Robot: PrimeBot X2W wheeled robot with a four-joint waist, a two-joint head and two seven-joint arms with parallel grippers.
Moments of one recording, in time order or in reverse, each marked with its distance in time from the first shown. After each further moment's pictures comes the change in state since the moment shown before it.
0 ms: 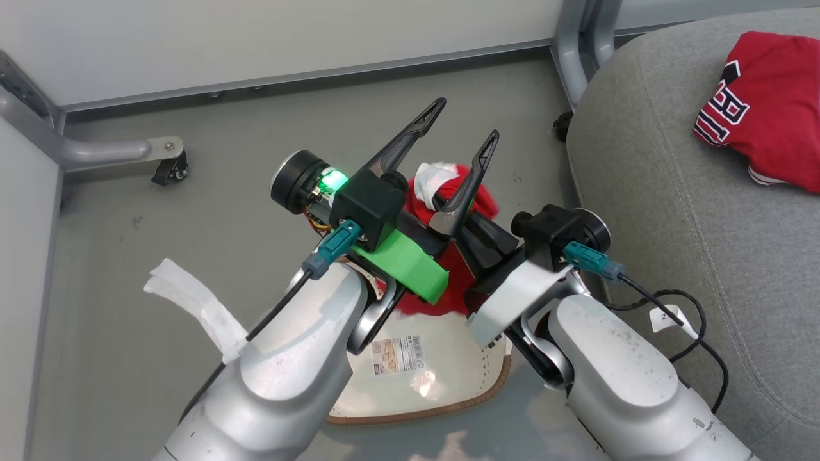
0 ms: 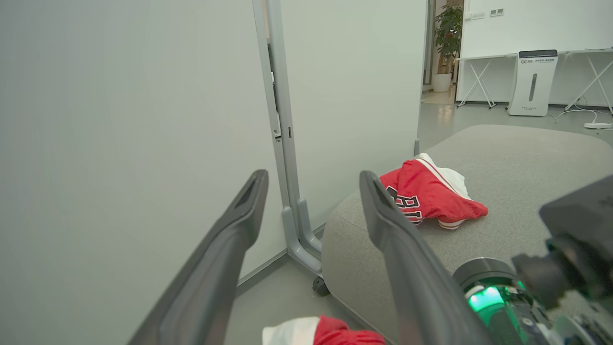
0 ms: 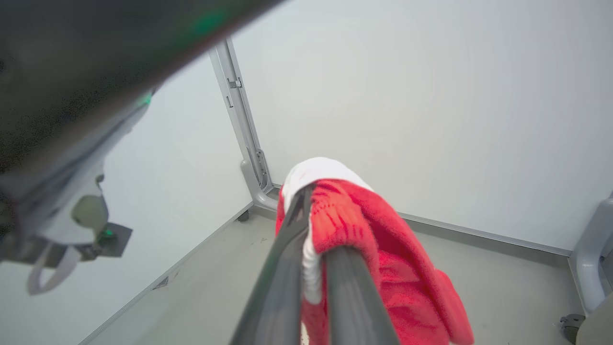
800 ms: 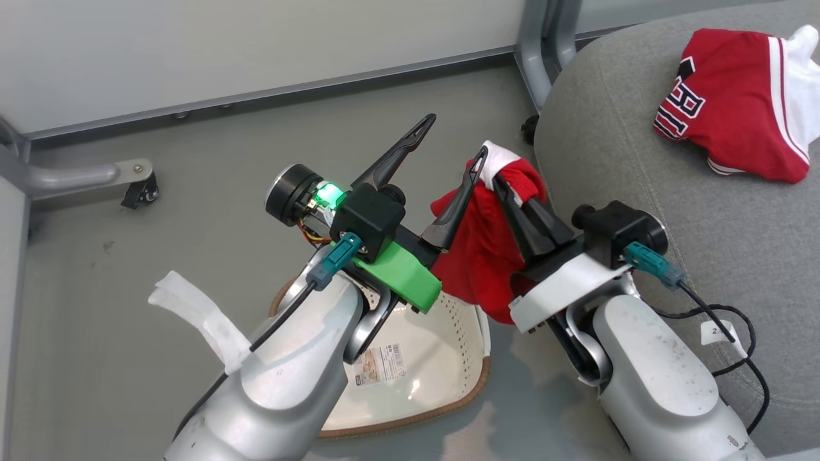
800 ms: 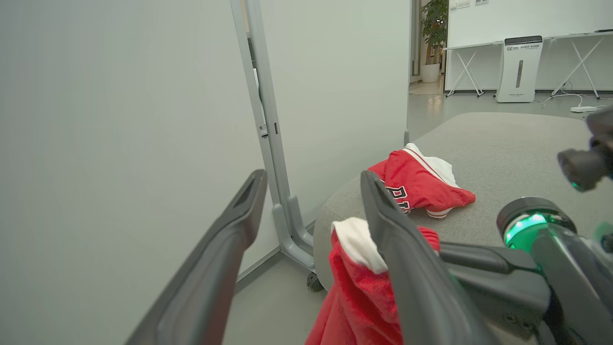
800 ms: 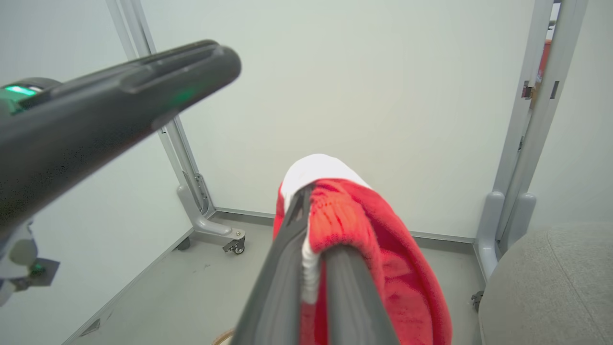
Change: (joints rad) left arm 0.031 0.000 0.017 0.024 0.056 -0.001 0.000; right arm 0.090 0.001 -0.195 -0.081 -0.092 0.000 0.000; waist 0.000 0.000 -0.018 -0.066
